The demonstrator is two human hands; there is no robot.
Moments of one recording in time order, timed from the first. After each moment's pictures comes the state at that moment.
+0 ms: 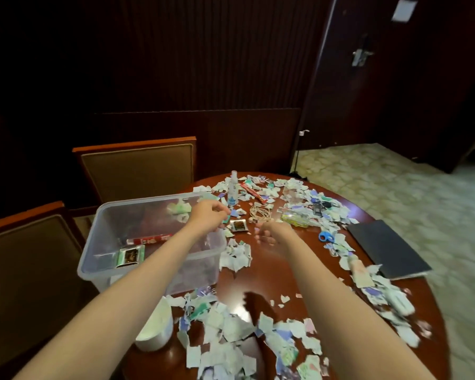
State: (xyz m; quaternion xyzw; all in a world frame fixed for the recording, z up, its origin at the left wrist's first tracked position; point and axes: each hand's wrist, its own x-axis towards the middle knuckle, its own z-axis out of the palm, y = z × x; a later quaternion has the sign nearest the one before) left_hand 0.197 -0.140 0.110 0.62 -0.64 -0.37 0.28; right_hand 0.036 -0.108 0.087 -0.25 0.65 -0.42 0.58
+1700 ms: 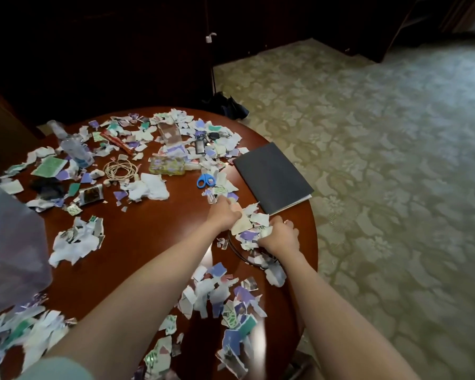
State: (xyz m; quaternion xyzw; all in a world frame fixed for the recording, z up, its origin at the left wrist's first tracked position) left_hand -0.179 -0.101 -0.025 0.58 -0.70 -0.42 -0.01; right_hand -0.284 -0.004 -0.046 -0.34 0.89 -0.09 0.30
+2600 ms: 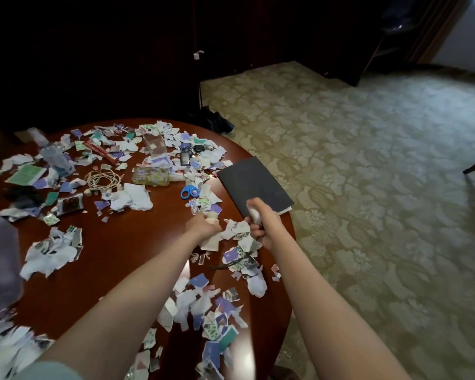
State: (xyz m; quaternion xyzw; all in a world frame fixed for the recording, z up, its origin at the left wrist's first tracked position) left_hand -0.175 -0.106 -0.040 0.62 -0.65 -0.43 0.00; right_hand -0.296 -0.019 0.020 -0.05 0.67 -0.51 0.55
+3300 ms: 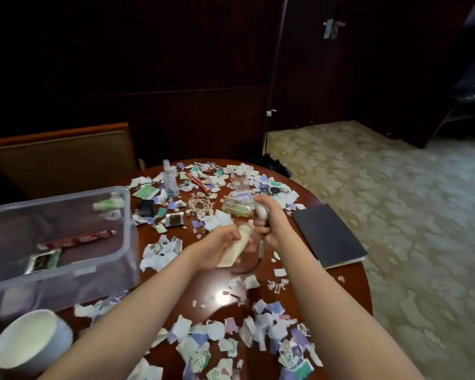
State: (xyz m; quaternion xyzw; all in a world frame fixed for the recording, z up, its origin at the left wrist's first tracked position) left_hand -0.007 -0.102 0.060 0.34 -0.39 -0.84 0.16; right_hand -0.145 -0.091 0.093 -0.18 0.53 -0.54 0.63
